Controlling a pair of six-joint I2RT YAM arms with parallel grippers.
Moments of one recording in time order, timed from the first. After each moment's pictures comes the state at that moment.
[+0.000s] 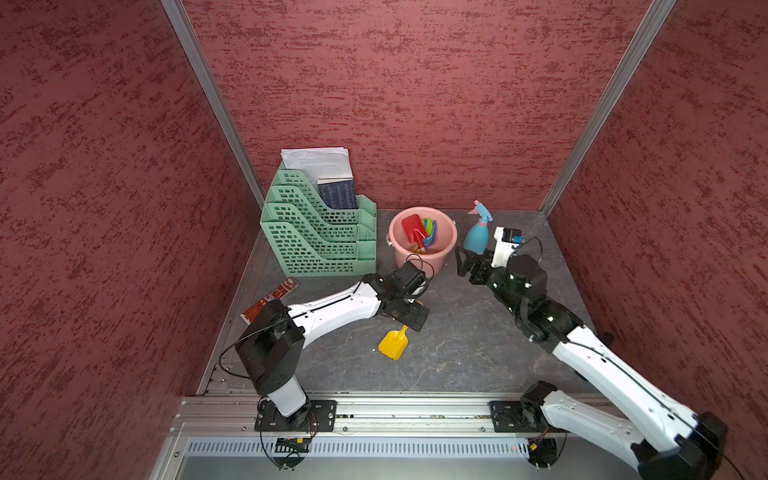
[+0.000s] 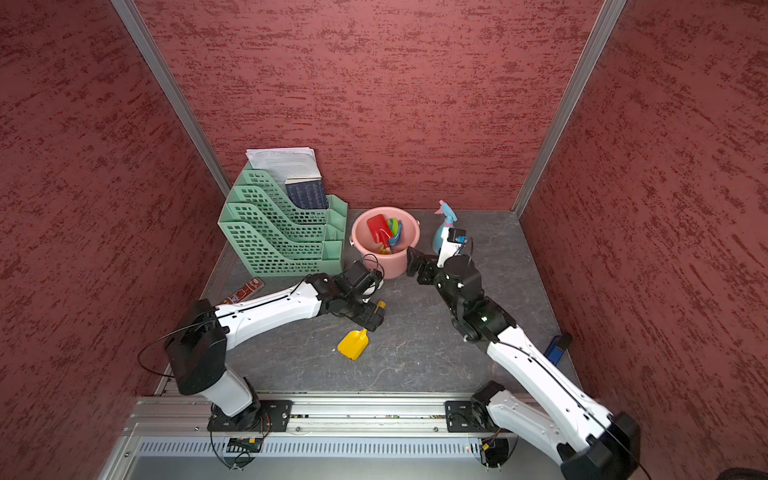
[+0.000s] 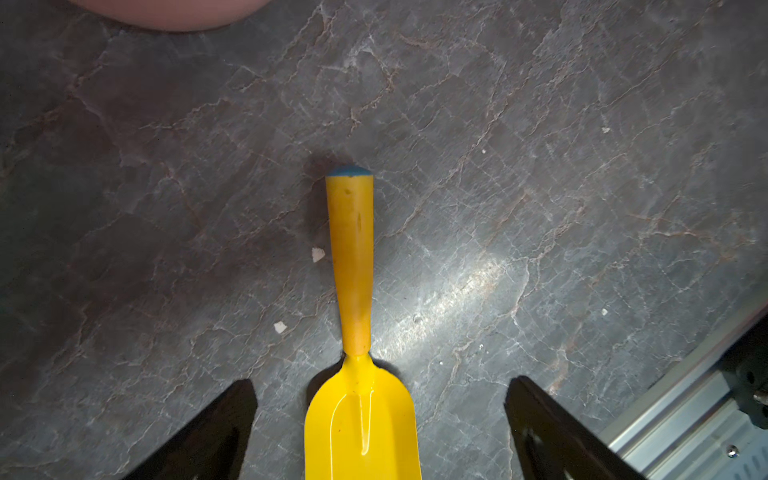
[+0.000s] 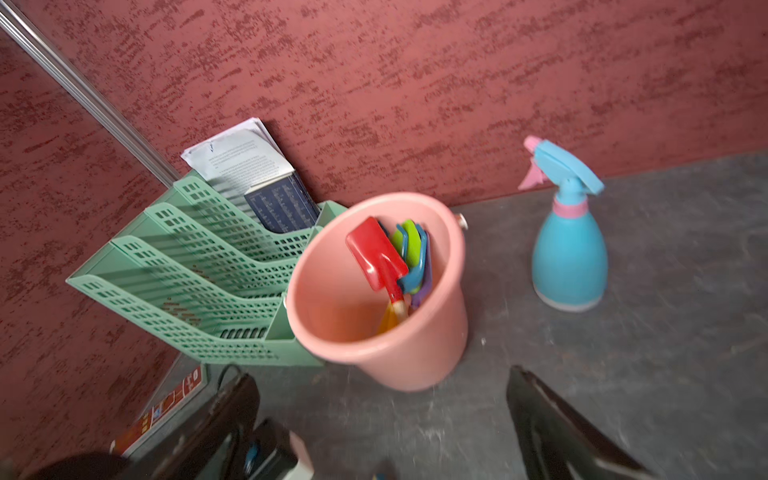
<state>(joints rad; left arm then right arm) -0.87 1.70 1.24 -0.72 0.02 -0.30 0.57 0.88 0.81 -0.19 0.21 0.52</state>
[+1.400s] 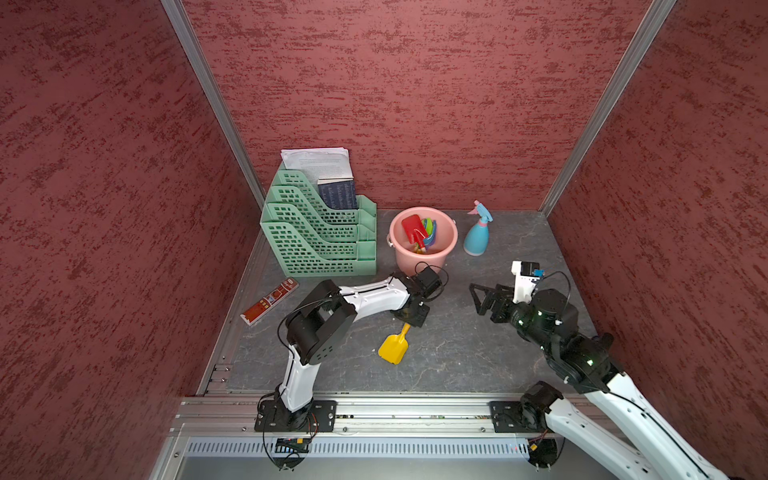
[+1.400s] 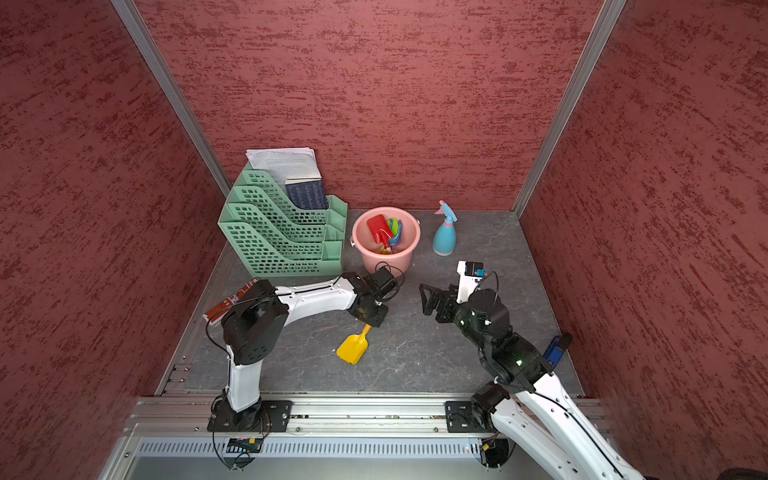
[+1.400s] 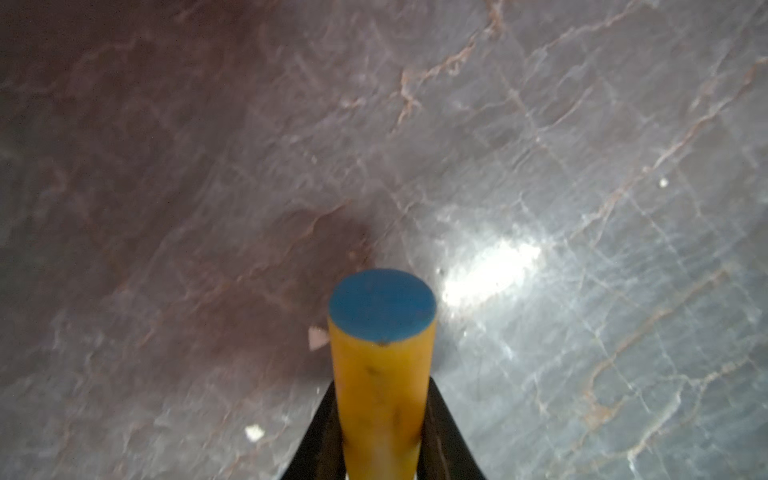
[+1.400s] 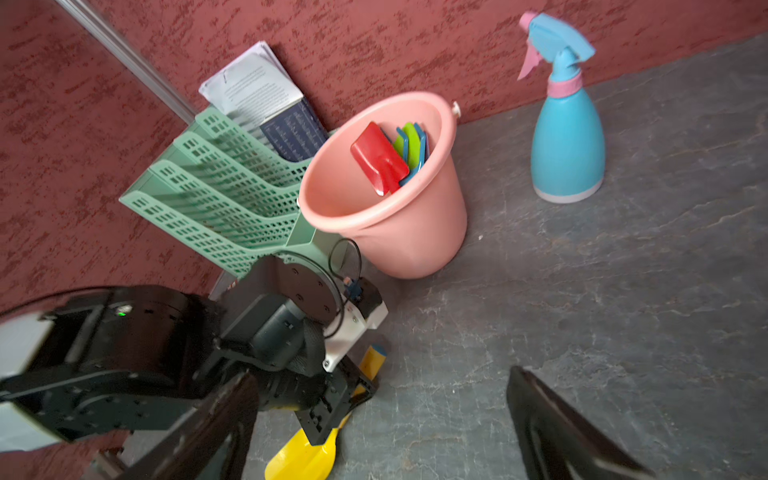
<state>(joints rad) -0.89 1.93 1.35 -0.77 -0.06 -0.41 0.57 0.60 0.68 -0.45 0.04 0.56</state>
